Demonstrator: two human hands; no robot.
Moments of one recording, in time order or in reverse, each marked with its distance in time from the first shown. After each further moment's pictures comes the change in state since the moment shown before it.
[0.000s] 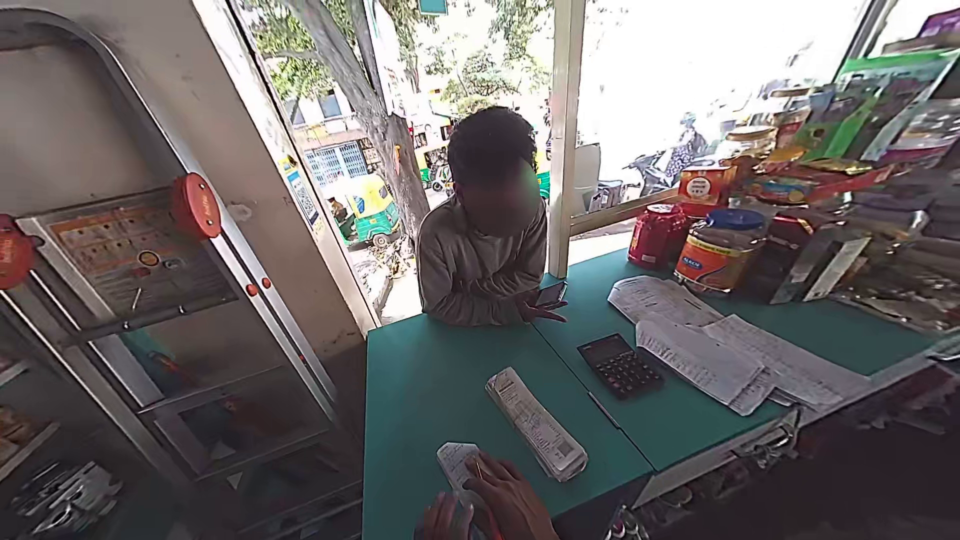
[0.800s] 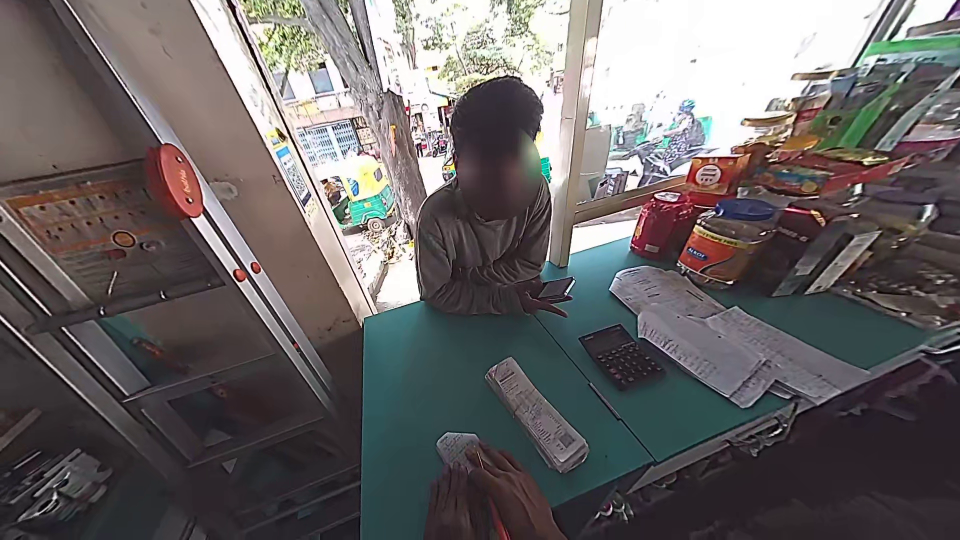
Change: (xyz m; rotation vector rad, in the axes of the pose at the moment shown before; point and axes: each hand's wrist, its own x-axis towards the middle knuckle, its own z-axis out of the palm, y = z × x) left_hand 0.013 -0.001 0.045 0.158 -0.093 -0.168; right_hand -0.002 0.000 0.003 0.009 0.030 0.009
